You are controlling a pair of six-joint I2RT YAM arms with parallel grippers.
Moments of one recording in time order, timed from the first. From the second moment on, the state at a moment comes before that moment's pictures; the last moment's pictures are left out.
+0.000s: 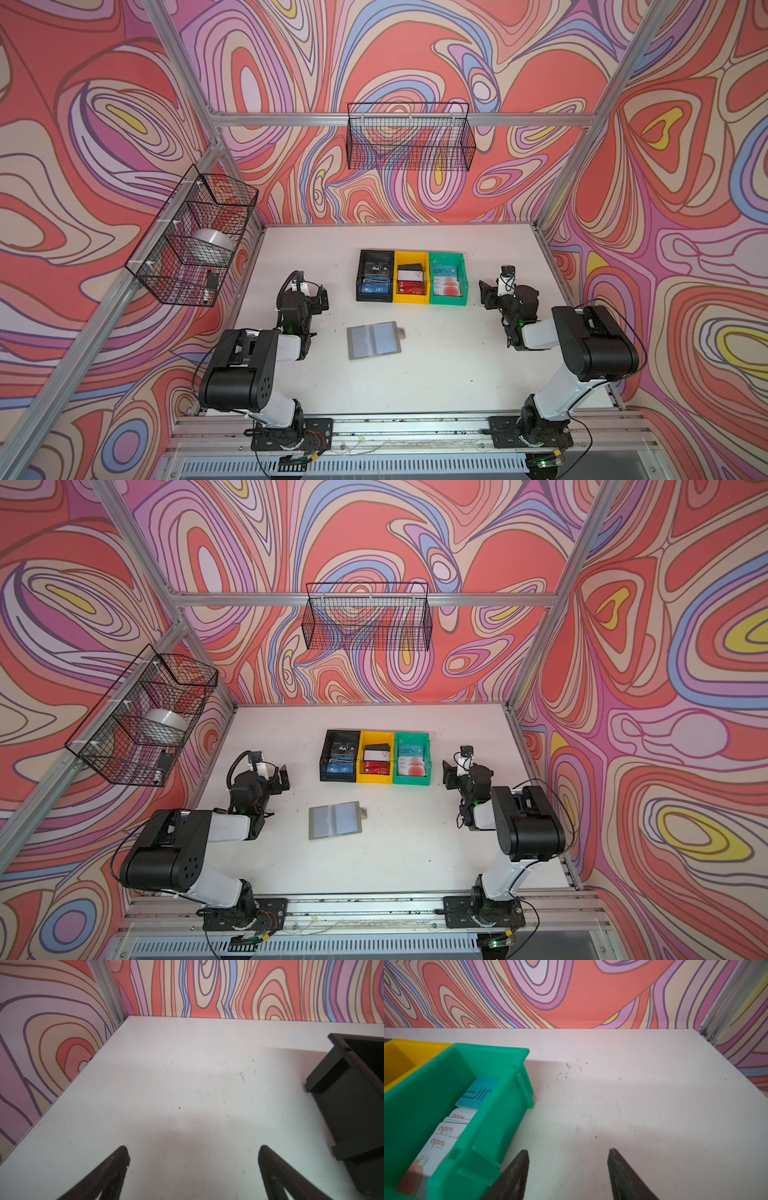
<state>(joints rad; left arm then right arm) -0.02 1.54 0.36 0.83 -0.15 -0.05 -0.02 1.72 0.43 0.98 -0.16 0.01</state>
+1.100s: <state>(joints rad) -0.02 1.54 0.36 0.82 -0.16 -0.05 -0.02 1.72 0.43 0.99 -0.16 0.01</state>
